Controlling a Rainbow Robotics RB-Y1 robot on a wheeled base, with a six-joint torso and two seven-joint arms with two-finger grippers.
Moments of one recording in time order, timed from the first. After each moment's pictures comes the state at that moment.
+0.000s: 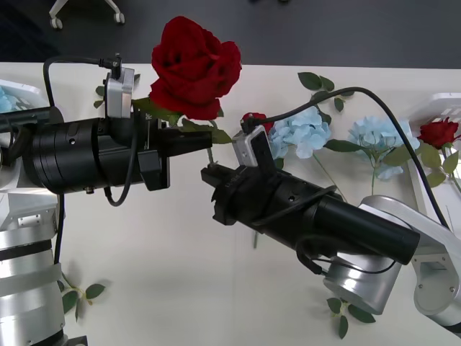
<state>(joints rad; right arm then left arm) -0.26 -0.66 0.75 -2.16 -0.38 0.39 1.18 -0.28 0.04 0.30 -1.90 1.63 1.59 -2.54</state>
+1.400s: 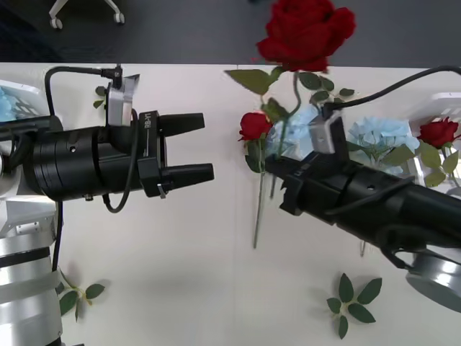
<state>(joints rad) -0.13 -0.97 0.56 -2.30 -0.58 0.33 1.16 -0.25 0.04 0.30 -1.90 1.61 1.59 -2.54</state>
